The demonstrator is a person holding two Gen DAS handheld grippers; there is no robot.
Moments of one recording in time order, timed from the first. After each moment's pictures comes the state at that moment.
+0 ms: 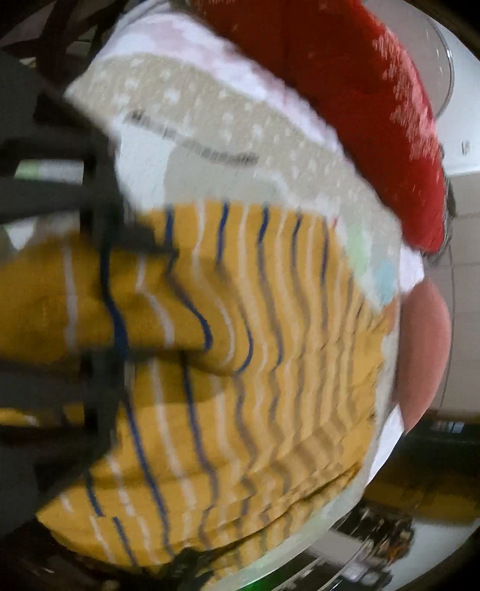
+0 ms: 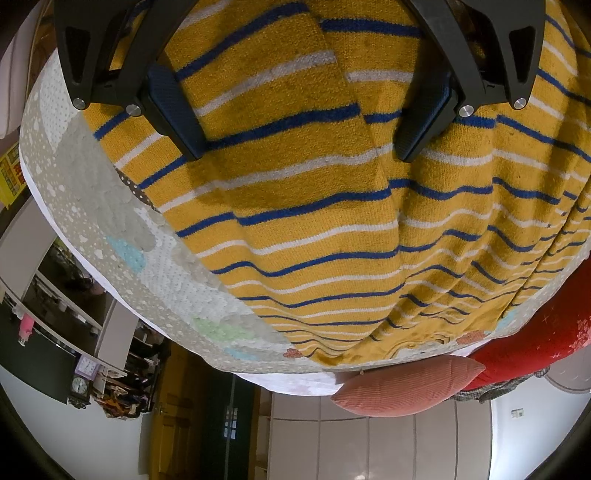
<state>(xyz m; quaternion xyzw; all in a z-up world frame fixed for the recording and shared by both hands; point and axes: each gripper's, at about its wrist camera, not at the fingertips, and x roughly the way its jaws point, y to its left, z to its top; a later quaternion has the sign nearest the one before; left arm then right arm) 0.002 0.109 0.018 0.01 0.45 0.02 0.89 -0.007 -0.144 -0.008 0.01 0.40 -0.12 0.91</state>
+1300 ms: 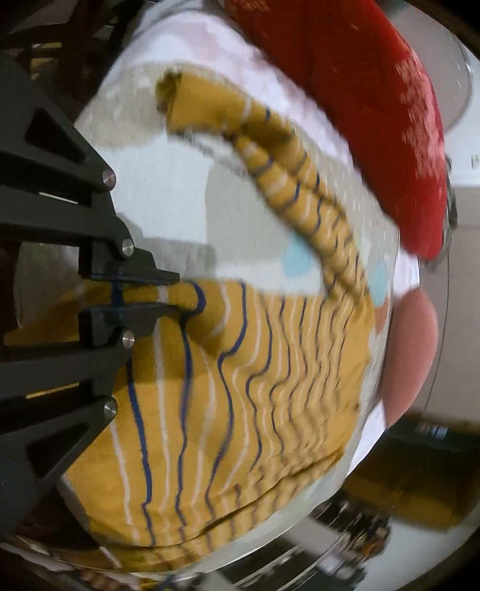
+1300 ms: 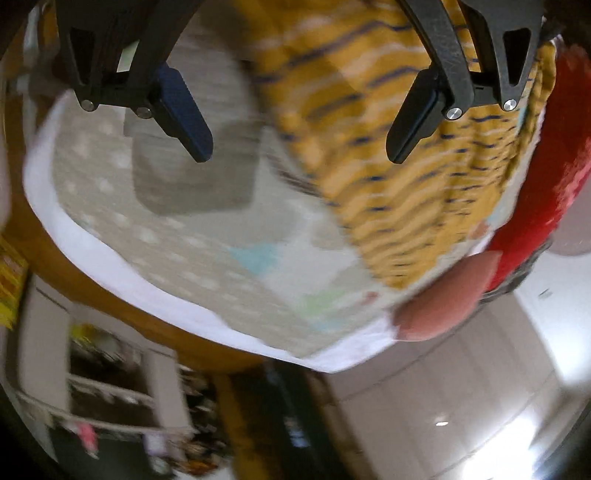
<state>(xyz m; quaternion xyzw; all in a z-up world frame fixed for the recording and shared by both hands) -0.038 0.114 0.037 -0.04 0.45 0.00 0.89 -0.093 -0.285 0.033 0.26 0.37 -0.14 0.88</state>
